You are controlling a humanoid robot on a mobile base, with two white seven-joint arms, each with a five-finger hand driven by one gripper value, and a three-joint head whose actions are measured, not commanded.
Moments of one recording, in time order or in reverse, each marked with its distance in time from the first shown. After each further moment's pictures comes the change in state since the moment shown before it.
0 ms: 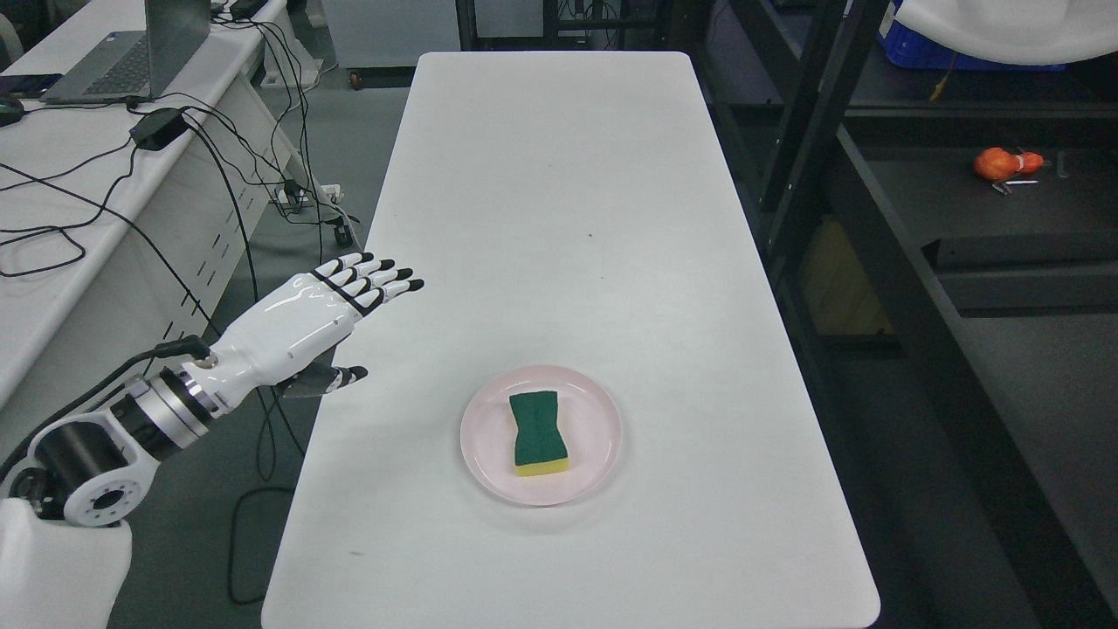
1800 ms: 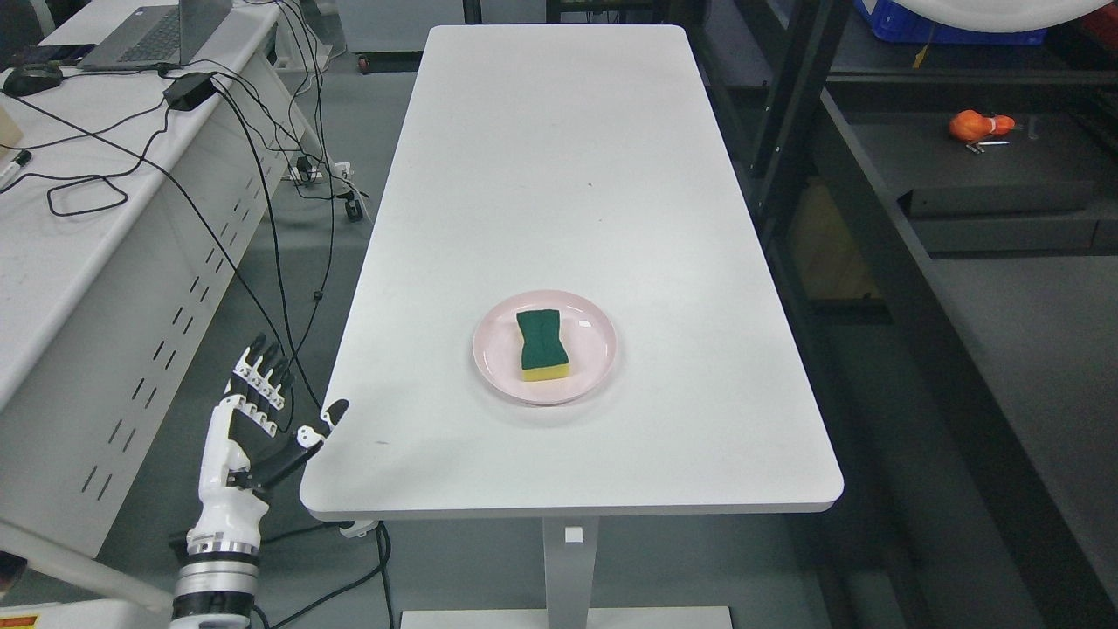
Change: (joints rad) left arm 0.458 -0.354 0.048 -0.209 1.107 0.753 0.403; right arm 0.001 0.000 0.000 0.000 0.000 0.000 -0.001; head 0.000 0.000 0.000
